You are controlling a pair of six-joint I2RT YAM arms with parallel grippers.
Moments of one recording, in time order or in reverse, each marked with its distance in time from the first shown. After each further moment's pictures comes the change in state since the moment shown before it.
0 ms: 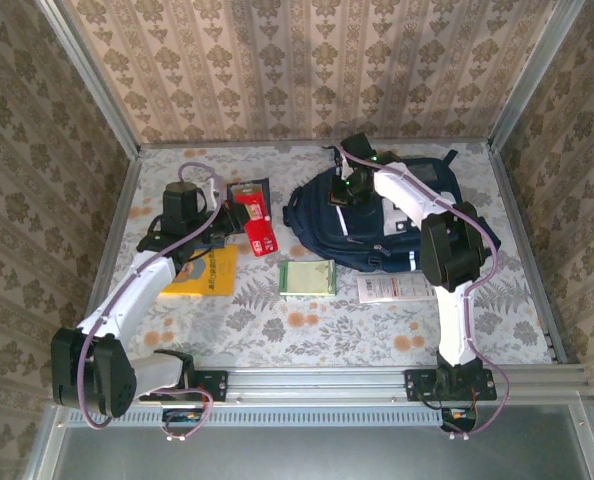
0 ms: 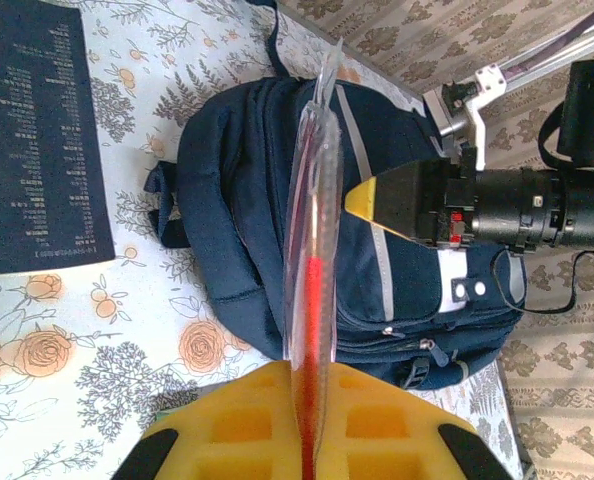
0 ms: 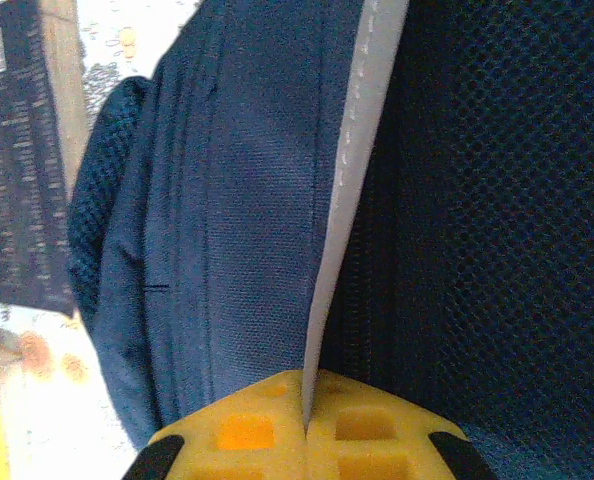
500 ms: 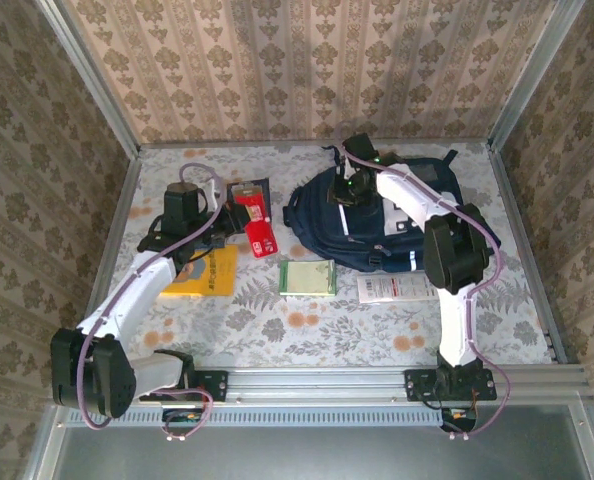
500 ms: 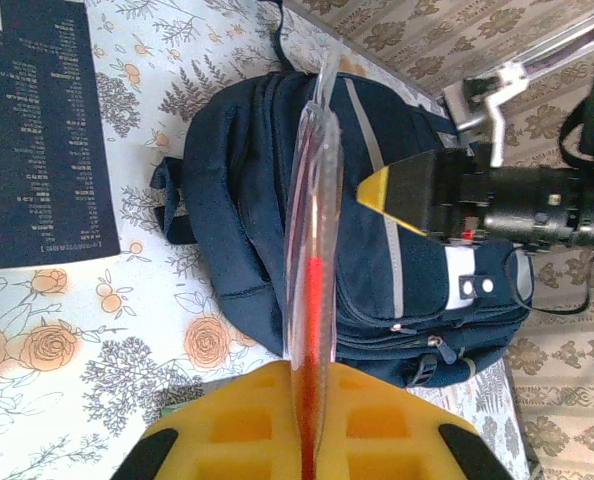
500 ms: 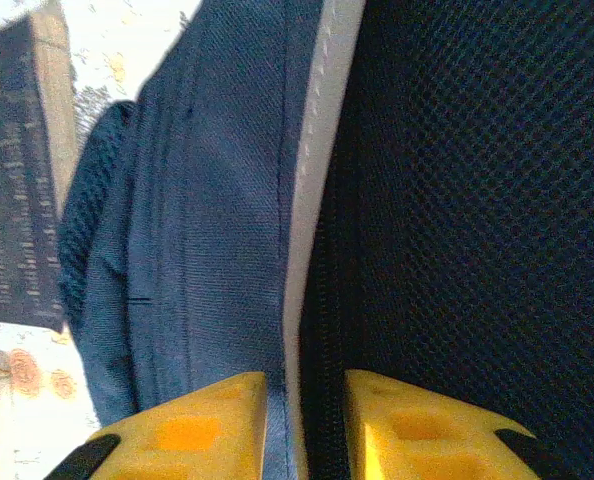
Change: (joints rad) left arm -0.014 -0.001 0.000 -0.011 -0.009 0.004; right arm 0.008 -0.020 -0.040 0.028 0.064 0.010
